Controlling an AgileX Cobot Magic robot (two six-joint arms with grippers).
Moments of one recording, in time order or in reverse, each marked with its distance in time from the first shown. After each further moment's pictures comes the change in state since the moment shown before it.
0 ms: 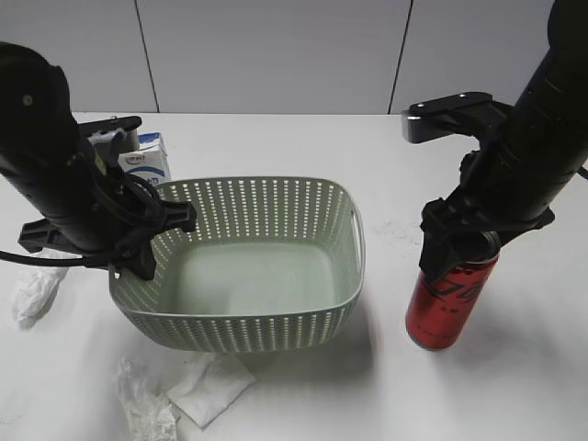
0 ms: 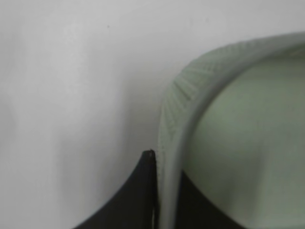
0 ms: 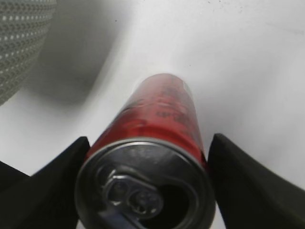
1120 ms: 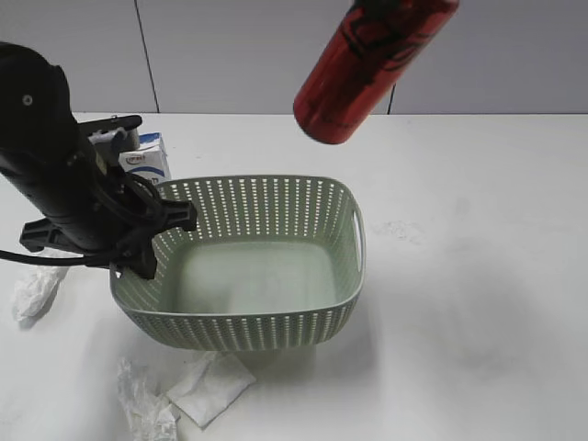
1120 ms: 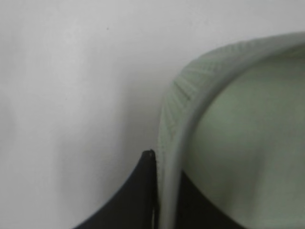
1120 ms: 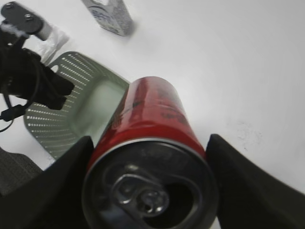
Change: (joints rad) left arm 0.000 0.000 0.000 -0.002 -0.005 0.000; right arm 0.063 -0.058 -0.635 0.156 0.266 -0.025
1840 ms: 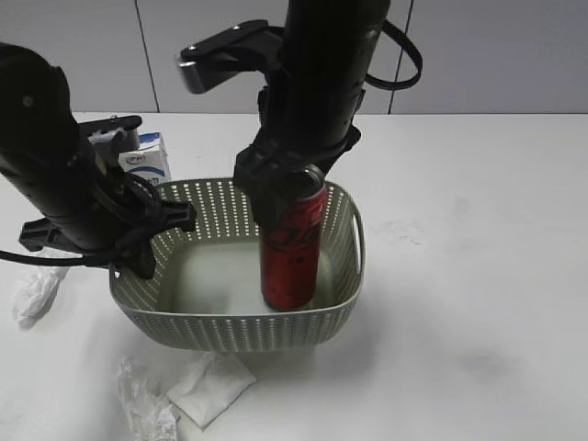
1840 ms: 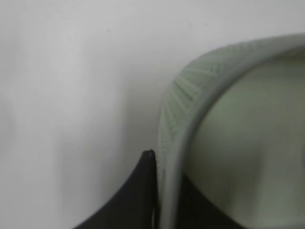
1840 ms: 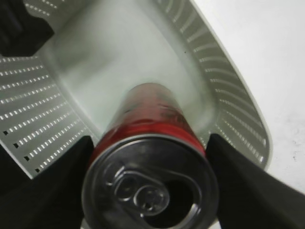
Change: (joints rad) left arm 0.000 0.000 0.000 0.003 -0.004 0.000; right arm 0.280 0.369 0.001 -0.213 0.008 -0.032
